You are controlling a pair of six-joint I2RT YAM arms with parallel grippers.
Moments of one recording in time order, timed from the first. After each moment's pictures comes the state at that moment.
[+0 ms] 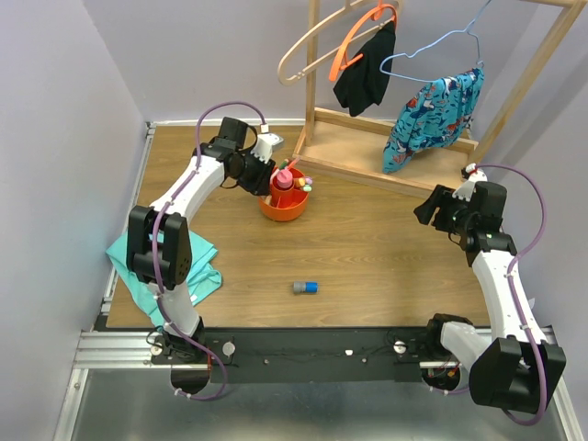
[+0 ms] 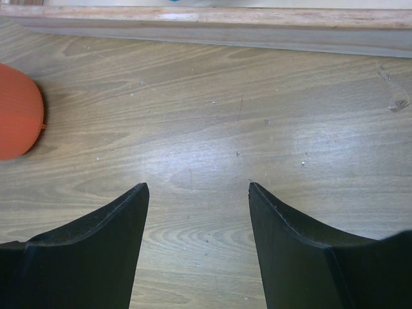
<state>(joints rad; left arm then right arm) -0.28 1.80 1.52 -0.69 0.45 0.32 -0.17 0.99 0.73 -0.34 -0.31 0.19</state>
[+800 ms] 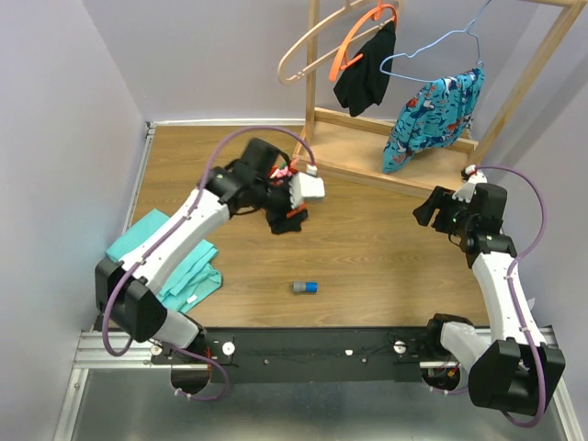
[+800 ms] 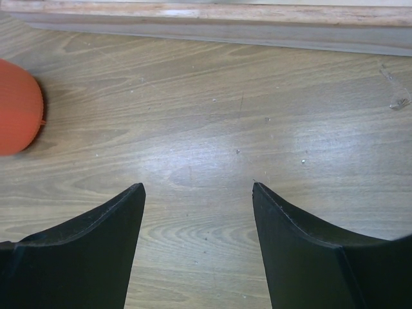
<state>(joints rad) -0.54 1.44 1.44 -0.81 0.58 0.66 -0.18 0.98 0.72 -0.34 -0.32 0.18</state>
